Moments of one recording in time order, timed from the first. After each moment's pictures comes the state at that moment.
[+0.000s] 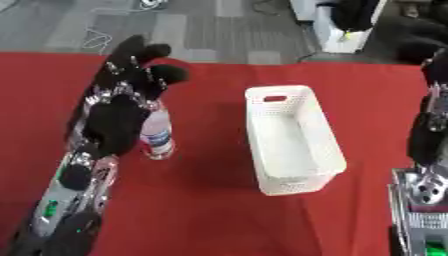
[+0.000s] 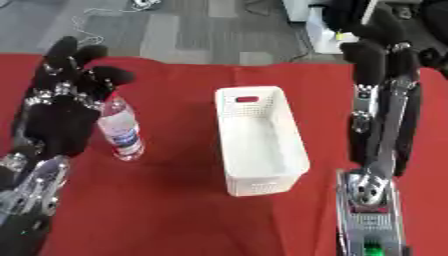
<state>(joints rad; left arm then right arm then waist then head) -0.33 0.35 -0.02 -1.86 0.63 -0.46 -0.47 -0.48 0.15 0.04 -1.86 0.56 -0.19 -0.20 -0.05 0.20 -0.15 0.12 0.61</state>
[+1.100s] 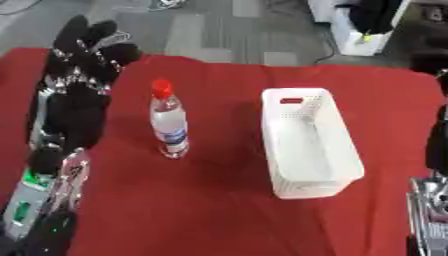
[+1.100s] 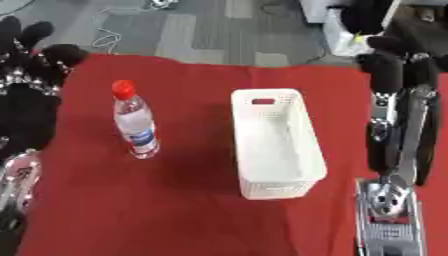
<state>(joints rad) -0.27 0.40 0.11 -1.90 0.51 -0.56 -0.32 -0.47 0.13 0.03 -1.85 0.53 -0.18 -0.18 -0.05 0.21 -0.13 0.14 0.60</state>
